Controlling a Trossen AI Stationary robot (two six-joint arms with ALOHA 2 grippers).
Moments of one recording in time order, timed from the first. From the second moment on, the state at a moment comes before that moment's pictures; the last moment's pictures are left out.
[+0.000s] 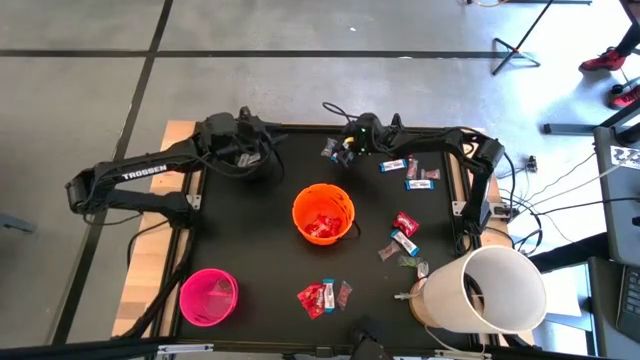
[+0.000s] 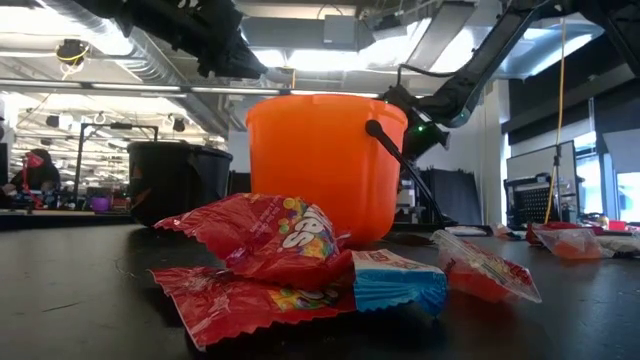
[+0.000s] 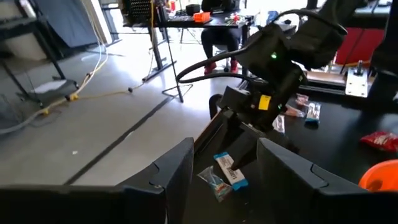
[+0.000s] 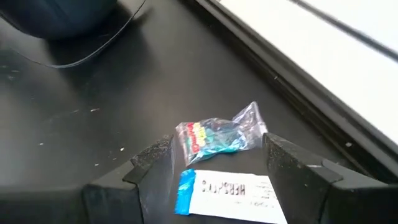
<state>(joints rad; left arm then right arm) 0.49 1.05 0.78 0.03 -0.09 0.10 -0.60 1.90 1.04 0.22 -0.16 0.04</state>
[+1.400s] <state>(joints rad) 0.44 1.05 0.67 -0.10 -0.18 0.26 -0.60 2.17 1.59 -0.44 -0.17 0.05</state>
